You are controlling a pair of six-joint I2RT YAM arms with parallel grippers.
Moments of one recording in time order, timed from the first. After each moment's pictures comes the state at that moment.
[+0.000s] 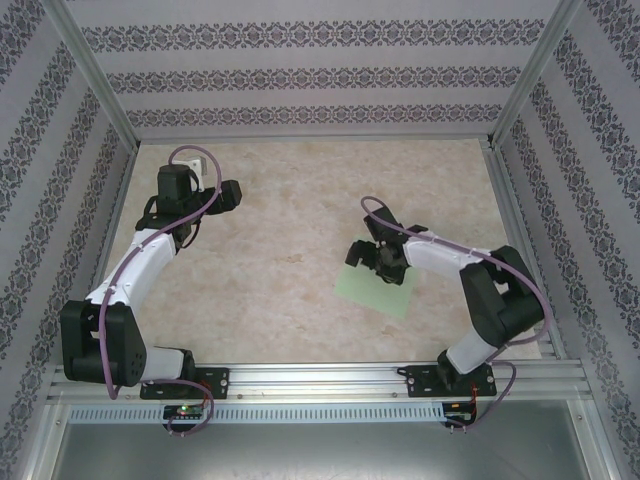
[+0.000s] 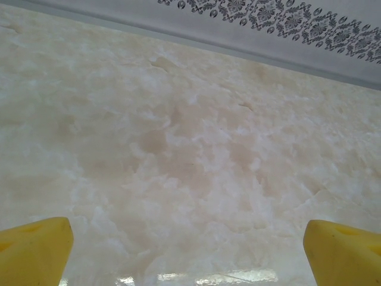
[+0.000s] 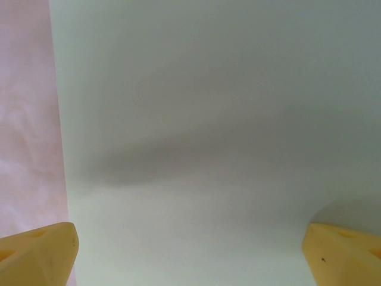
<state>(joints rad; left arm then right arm) -0.07 1.35 0.97 -0.21 0.17 -0.32 0.50 1.65 0.91 -0.50 -0.08 0.78</state>
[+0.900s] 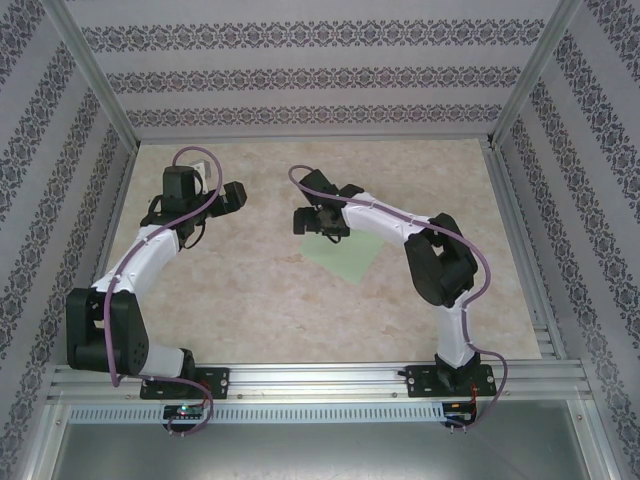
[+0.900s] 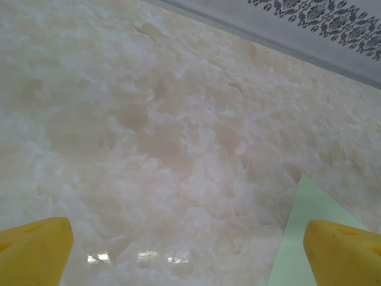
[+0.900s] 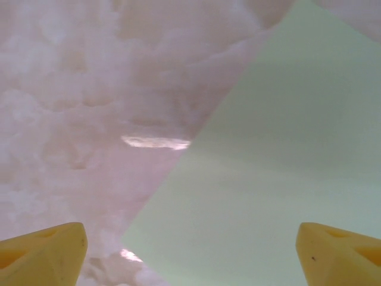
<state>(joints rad) -0.07 1.41 0.97 -0.21 0.23 -0.40 0.70 2.05 1.59 -0.67 0.06 0.61</state>
